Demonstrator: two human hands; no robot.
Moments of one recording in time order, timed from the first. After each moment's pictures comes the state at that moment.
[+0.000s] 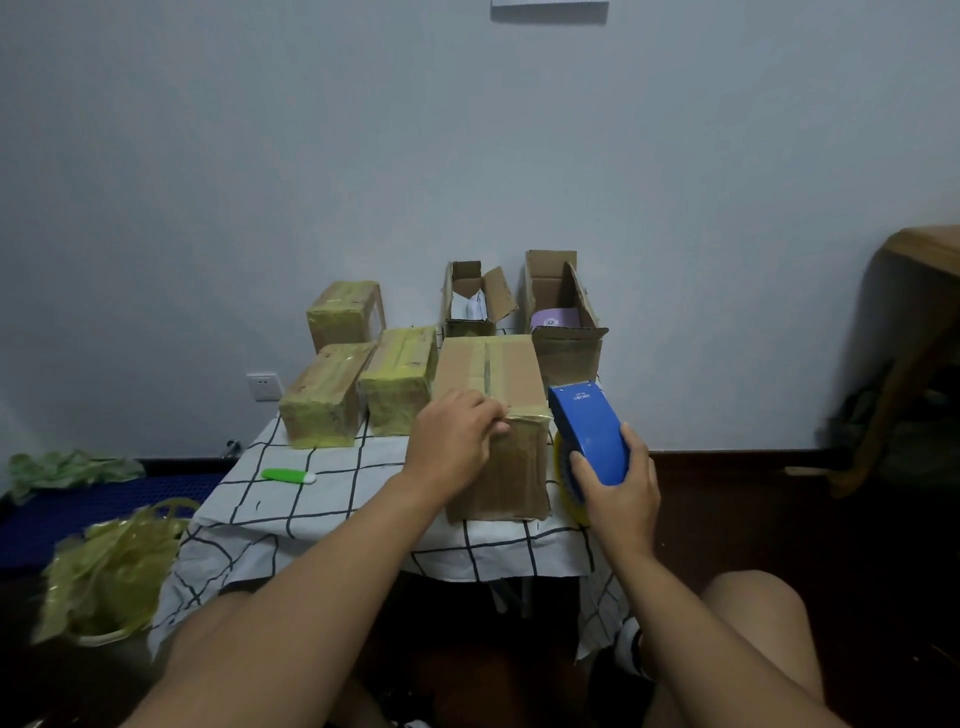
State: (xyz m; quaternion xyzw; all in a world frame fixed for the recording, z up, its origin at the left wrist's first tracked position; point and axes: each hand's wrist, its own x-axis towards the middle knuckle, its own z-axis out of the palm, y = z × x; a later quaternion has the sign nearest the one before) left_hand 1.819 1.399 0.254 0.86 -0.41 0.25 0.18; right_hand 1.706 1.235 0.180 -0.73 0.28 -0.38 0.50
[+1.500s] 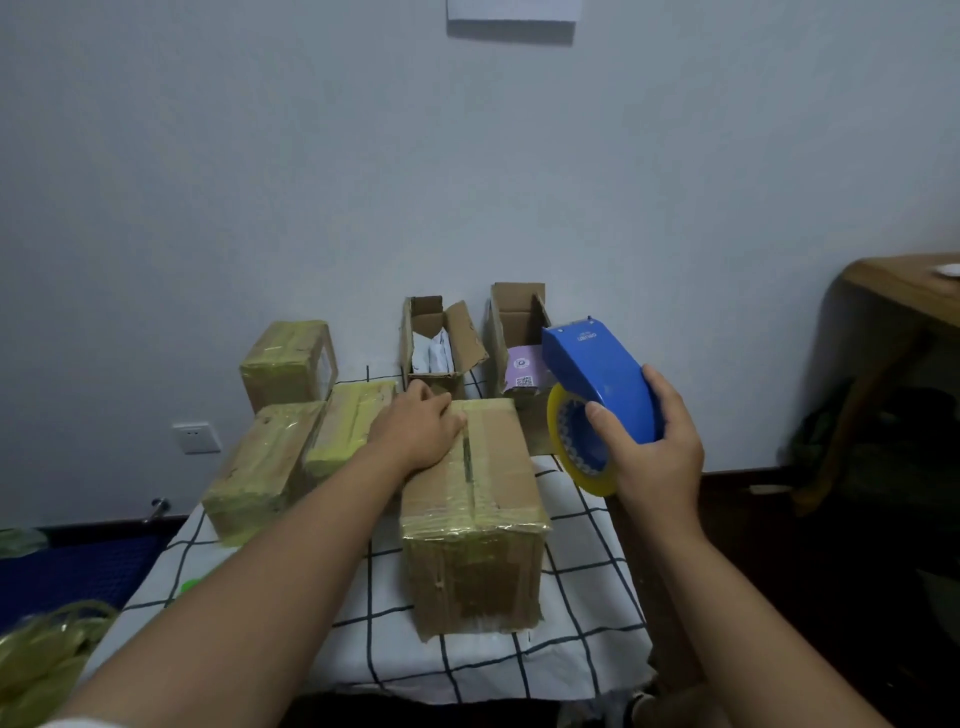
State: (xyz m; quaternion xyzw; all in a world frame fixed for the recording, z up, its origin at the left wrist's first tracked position) left_hand 1.969 1.342 0.292 0.94 -0.31 0.02 0.11; right_hand 1.760 1.186 0.297 -0.70 0.20 -0.48 0.49
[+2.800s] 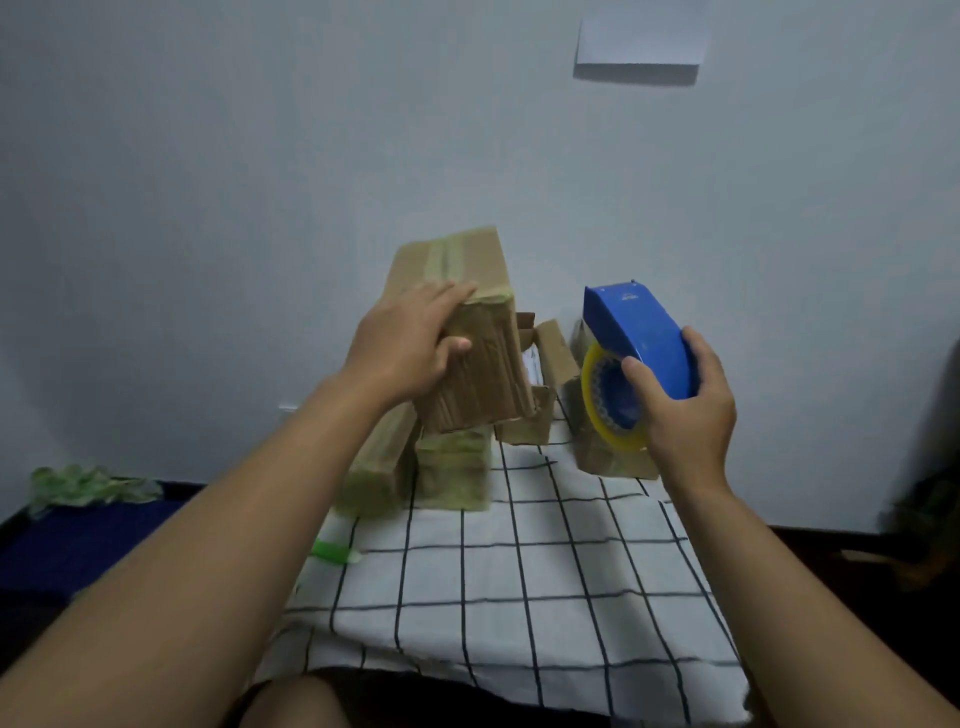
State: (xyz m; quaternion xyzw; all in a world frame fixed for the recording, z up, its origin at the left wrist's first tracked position) left_hand 1.952 1.479 0.418 0.88 -0.35 0.28 0.14; right_hand 1.818 1.244 0.348 -0.70 0.15 -0.49 0.50
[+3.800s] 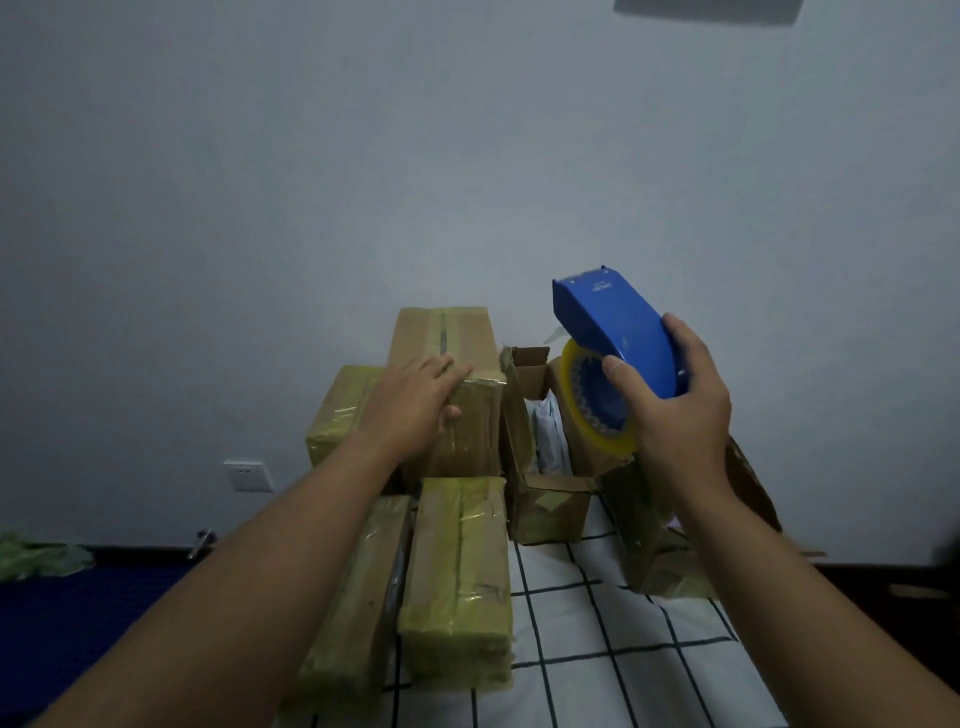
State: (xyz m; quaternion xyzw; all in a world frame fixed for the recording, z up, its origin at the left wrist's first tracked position) left_hand 2.209 1.398 0.334 0.91 -0.39 0.17 0.06; right_hand 2.030 1.195 0.360 -0.73 0.13 -0.46 0.48
